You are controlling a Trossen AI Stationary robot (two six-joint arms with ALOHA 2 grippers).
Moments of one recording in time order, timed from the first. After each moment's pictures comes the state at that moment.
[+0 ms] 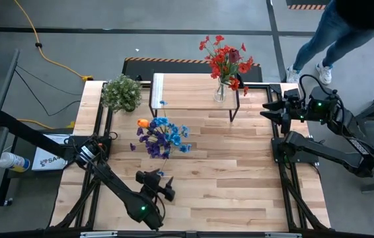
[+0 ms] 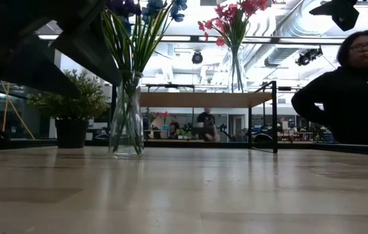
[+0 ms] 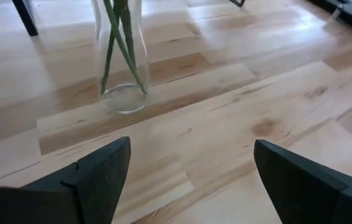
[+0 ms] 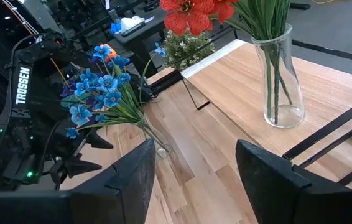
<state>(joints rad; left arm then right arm) -0.78 2.08 1.47 -1.20 -1.02 -2.07 -0.61 0.45 0.90 -0.74 -0.35 0.33</state>
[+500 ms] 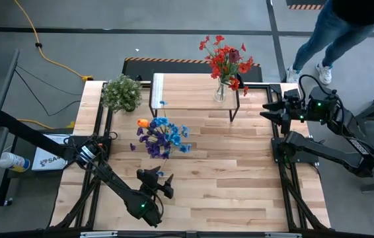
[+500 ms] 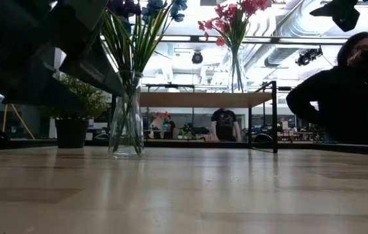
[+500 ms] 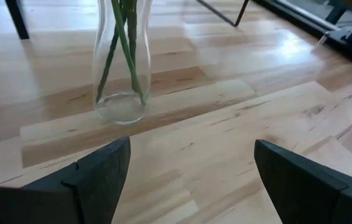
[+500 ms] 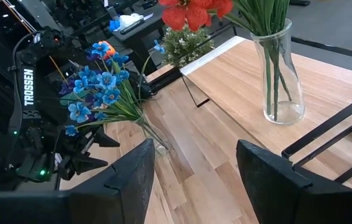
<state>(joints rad) -0.77 2.08 1.35 -1.09 -1.12 -2.13 -0.61 0.45 0.90 -0.76 -0.35 0.33</state>
